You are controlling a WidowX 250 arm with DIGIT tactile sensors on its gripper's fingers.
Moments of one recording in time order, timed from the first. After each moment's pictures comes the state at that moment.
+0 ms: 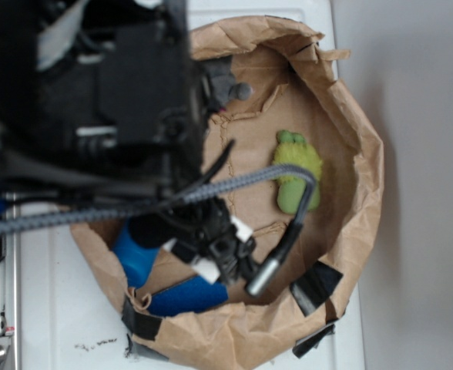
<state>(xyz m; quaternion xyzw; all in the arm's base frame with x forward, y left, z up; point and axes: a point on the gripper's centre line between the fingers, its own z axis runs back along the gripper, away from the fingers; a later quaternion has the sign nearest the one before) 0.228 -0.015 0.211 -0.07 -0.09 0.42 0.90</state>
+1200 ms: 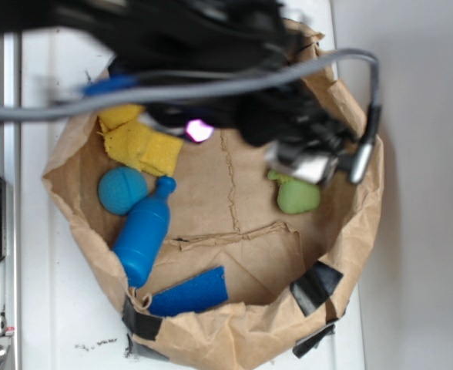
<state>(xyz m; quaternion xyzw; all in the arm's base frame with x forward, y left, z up) 0.286 0.014 0.165 -0.09 -0.10 0.53 0.84</state>
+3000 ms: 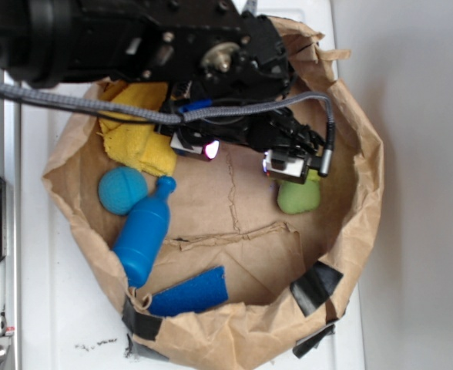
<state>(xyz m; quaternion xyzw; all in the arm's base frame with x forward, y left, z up) 0.290 0.027 0.087 -0.14 -0.07 0.55 0.82</state>
